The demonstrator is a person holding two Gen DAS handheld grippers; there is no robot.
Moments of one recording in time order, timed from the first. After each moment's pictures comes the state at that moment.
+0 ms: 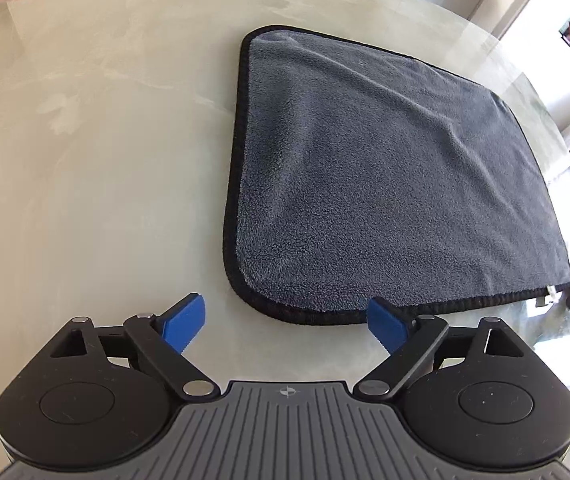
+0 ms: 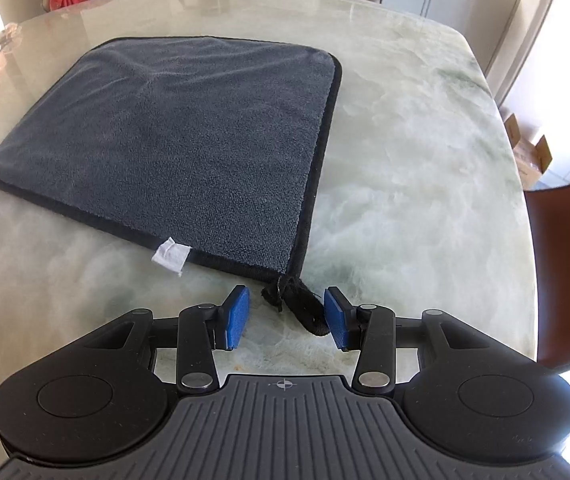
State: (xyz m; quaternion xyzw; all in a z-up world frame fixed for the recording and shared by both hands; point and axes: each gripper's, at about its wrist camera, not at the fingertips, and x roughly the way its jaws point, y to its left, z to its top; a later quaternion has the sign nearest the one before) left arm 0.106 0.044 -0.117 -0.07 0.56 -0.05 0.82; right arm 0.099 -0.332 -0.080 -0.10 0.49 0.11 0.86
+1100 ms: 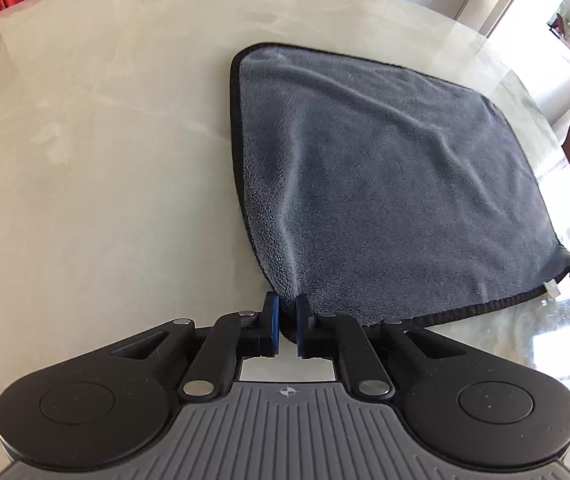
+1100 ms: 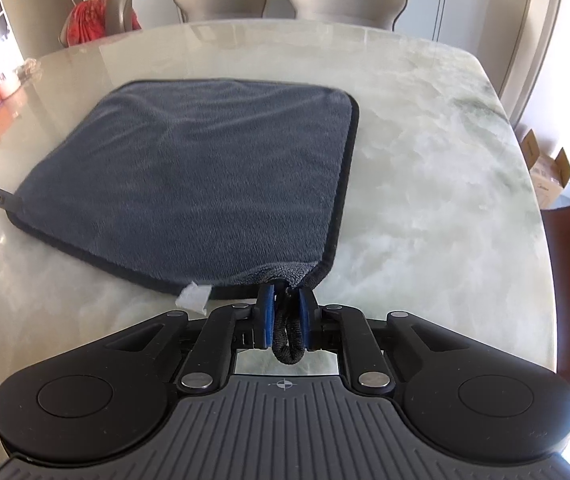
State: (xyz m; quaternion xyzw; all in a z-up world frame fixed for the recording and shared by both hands) left arm 0.112 0.051 -0.111 -0.07 0.55 -0.06 0.83; right arm 0.110 -0.327 -0.067 -0.05 0.46 0.15 0.88
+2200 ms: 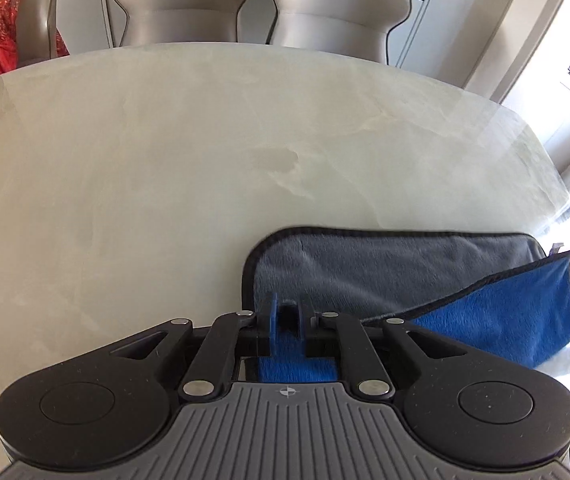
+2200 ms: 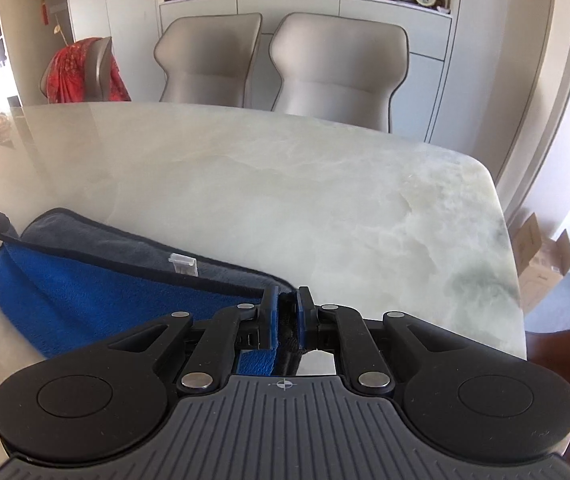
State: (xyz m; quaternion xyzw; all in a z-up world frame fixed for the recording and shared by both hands) left arm 0.290 0.070 -0.088 -0.06 0.51 -0.04 0.86; right arm 0.306 -0.324 -0.046 -0.07 0.39 0.15 0.90
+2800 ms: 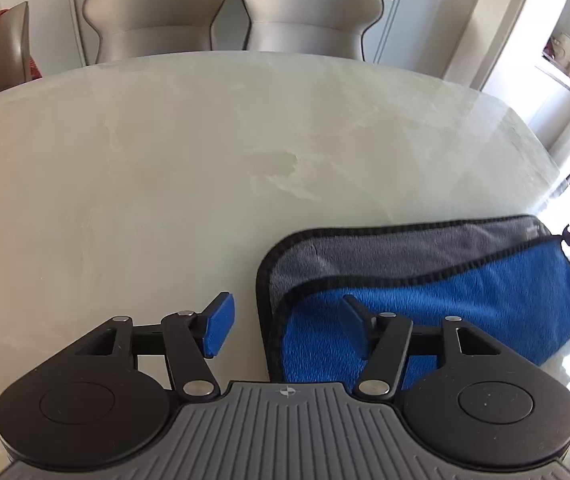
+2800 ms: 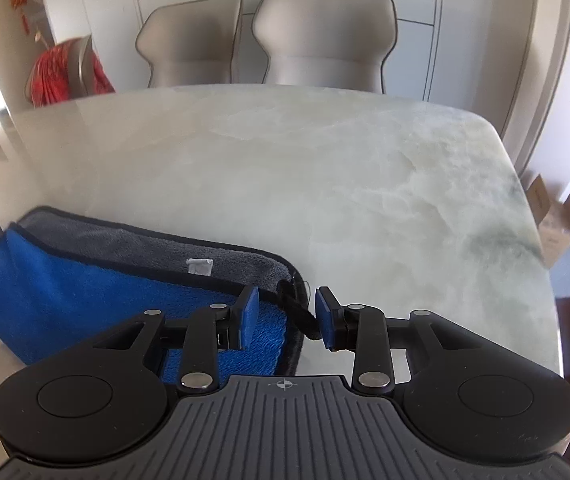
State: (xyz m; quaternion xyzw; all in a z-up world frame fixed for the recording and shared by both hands) left arm 0.281 0.081 -0.109 -0.02 0.48 -0.09 0.87; right arm 0.306 -0.329 -0.080 -0.02 0.42 0.14 0.90
